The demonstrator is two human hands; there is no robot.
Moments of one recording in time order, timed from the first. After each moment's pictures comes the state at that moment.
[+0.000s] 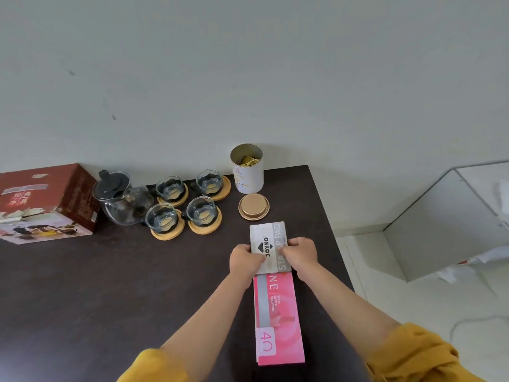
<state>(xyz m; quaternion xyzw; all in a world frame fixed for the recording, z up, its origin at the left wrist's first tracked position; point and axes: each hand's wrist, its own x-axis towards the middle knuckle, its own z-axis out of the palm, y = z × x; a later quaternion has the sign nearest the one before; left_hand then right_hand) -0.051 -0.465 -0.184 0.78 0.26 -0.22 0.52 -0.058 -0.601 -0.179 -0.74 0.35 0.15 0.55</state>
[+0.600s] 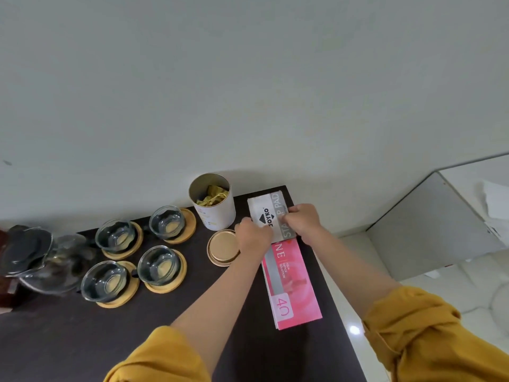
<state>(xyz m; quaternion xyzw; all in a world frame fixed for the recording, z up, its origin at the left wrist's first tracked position) 0.110 -0.565 -0.193 0.84 0.18 -0.18 0.47 0.107 -0.691 -0.169 -0.78 0.32 0.11 0.53</state>
